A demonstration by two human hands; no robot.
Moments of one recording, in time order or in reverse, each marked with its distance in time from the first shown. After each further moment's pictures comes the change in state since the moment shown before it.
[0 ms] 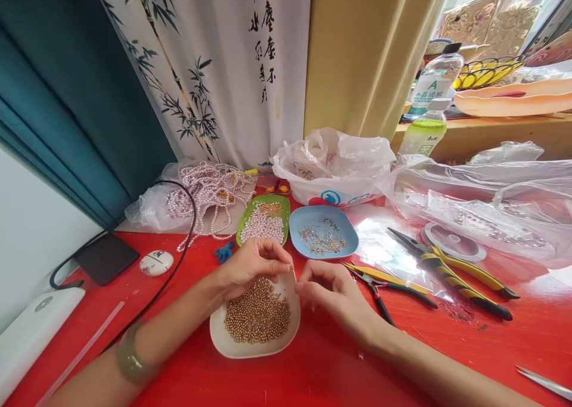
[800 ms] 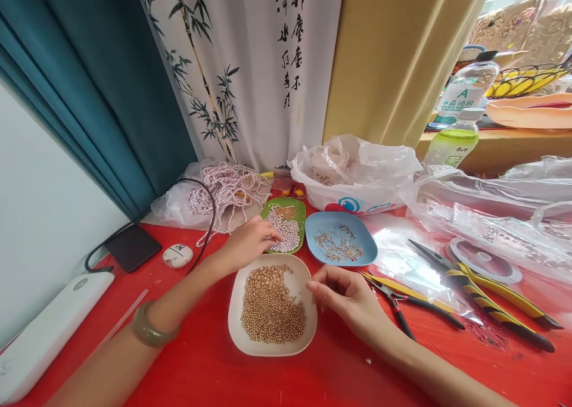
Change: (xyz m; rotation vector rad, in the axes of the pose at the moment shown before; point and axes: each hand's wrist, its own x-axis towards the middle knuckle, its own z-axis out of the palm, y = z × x) left_hand 0.009 0.017 -0.054 1.357 0.177 0.374; right_hand 0.007 0.012 0.000 -0.078 -0.019 -0.062
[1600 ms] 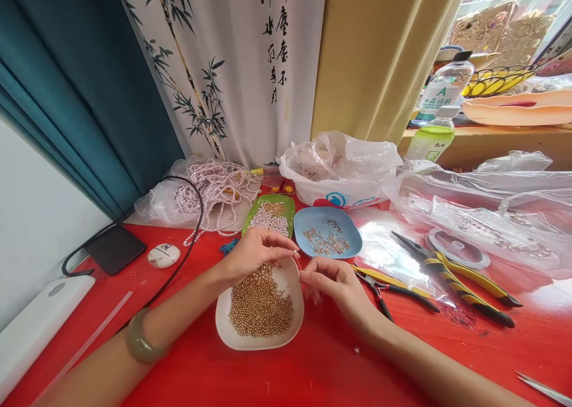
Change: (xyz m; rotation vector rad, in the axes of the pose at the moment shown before) left_hand -0.003 0.048 0.019 -1.088 -0.075 -0.345; right_hand -0.001 -0.008 -0.002 0.237 0.052 0.087
